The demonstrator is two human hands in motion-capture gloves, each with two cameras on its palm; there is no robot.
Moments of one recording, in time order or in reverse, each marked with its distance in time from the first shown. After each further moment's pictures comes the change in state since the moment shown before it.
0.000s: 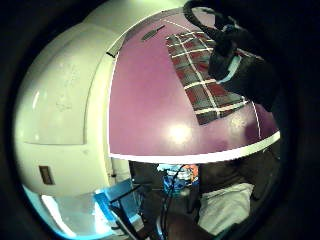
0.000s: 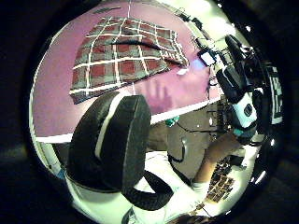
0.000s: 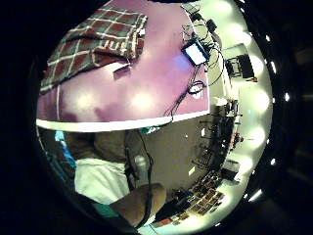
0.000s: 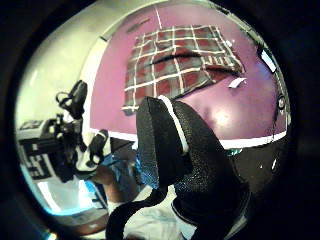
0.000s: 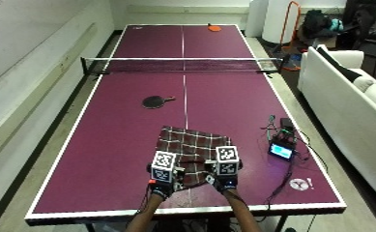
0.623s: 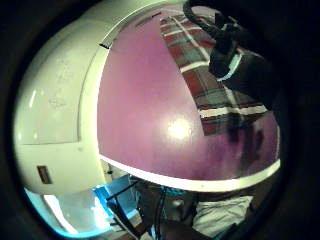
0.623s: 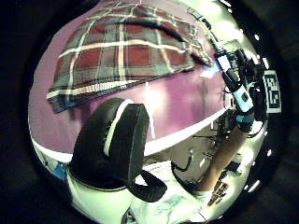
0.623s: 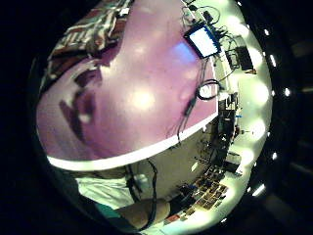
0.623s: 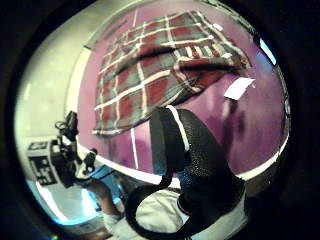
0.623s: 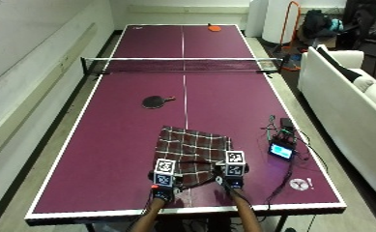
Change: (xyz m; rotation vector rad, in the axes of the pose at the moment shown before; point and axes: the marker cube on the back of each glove) left arm -0.003 -0.027 0.091 -0.094 -0.004 -0.072; right arm 0.046 -0.053 0.079 -0.010 0.000 0.069
